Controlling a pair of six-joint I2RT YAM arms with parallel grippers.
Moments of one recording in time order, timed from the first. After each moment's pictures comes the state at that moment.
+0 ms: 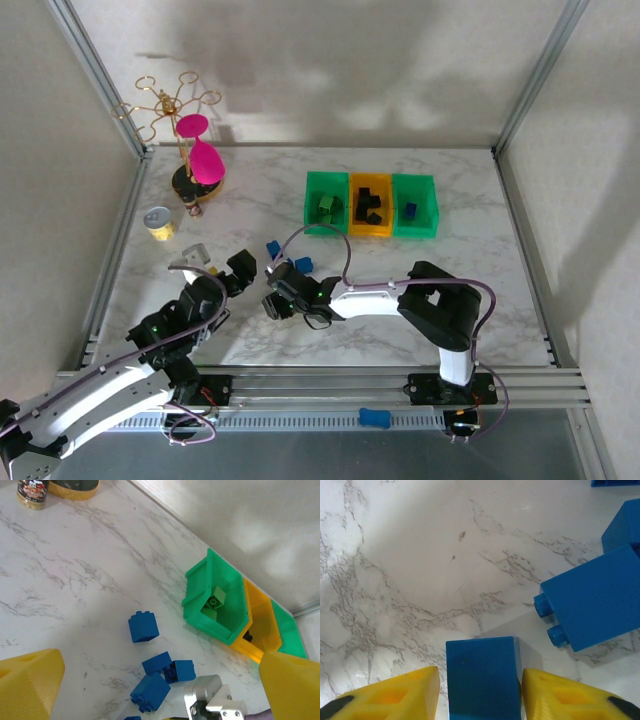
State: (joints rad) left arm -0.80 0.56 0.47 -0.36 -0.66 -1.00; right arm 1.17 1.88 1.07 -0.06 0.09 0.51
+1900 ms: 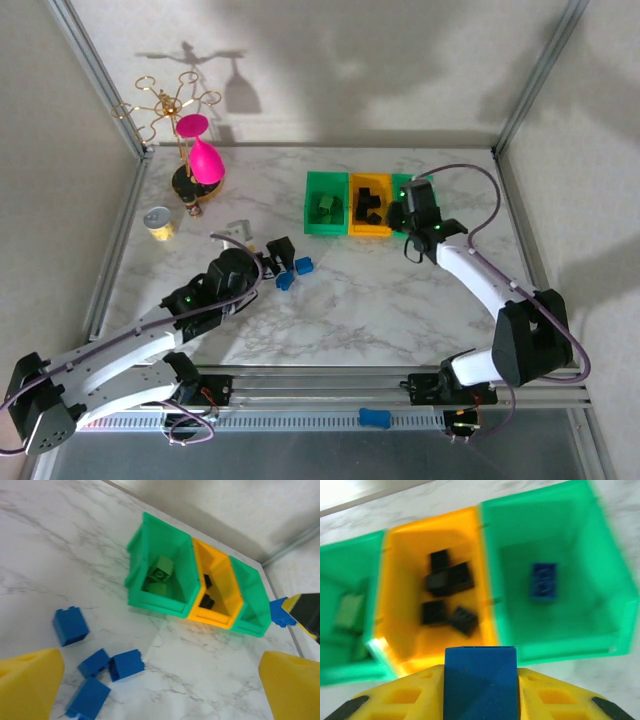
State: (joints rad) left arm -0.79 0.95 0.63 -0.09 -0.41 -0.80; right arm 0.36 1.41 1.00 -0.33 0.21 0.48
